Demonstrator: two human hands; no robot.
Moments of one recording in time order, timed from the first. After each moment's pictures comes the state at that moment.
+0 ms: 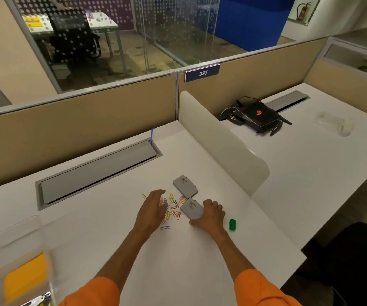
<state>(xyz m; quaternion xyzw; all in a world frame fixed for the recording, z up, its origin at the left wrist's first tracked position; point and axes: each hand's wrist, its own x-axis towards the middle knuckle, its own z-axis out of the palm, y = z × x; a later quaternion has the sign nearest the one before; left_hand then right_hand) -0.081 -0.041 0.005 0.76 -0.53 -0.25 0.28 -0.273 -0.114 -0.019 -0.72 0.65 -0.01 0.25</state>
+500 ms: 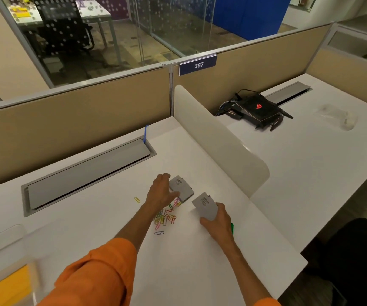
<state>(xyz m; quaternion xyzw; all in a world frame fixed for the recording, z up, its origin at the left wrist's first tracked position) -0.093 -0.140 0.008 0.78 -0.53 -0.30 0.18 -0.311 -0.113 -0.008 -0.56 0.65 -0.21 0.47</state>
